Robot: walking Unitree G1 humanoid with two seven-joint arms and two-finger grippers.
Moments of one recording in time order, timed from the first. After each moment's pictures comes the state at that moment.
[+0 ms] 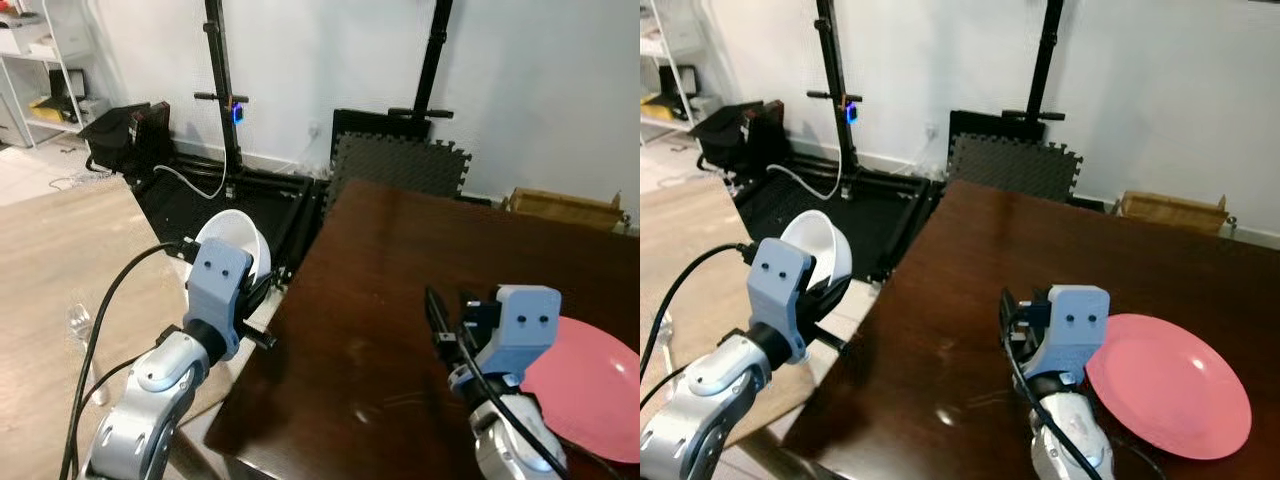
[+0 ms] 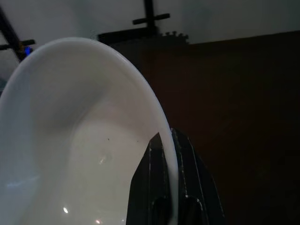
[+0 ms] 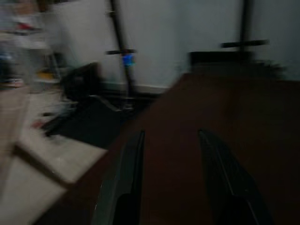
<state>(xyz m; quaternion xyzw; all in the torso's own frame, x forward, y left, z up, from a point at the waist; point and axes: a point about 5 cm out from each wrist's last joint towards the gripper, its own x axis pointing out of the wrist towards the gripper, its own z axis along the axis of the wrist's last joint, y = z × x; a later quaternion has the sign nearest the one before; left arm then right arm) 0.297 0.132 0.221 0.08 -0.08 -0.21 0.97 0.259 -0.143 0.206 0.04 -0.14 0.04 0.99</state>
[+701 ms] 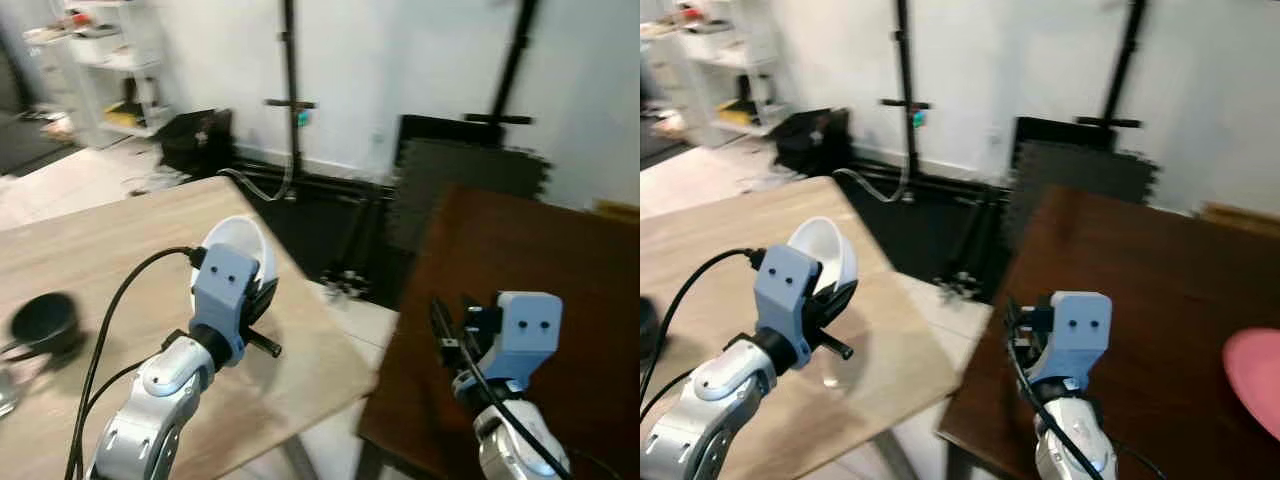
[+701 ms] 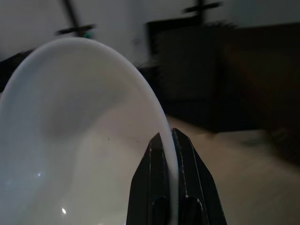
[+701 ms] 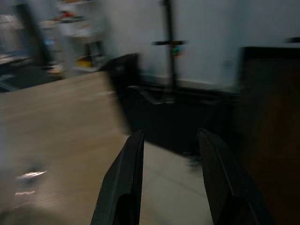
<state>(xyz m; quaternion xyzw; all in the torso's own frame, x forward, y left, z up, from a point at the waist) 0.296 0.124 0.220 0.08 -0.08 -0.22 0.97 0.261 -0.152 0.203 0.04 -0.13 0.02 0.99</state>
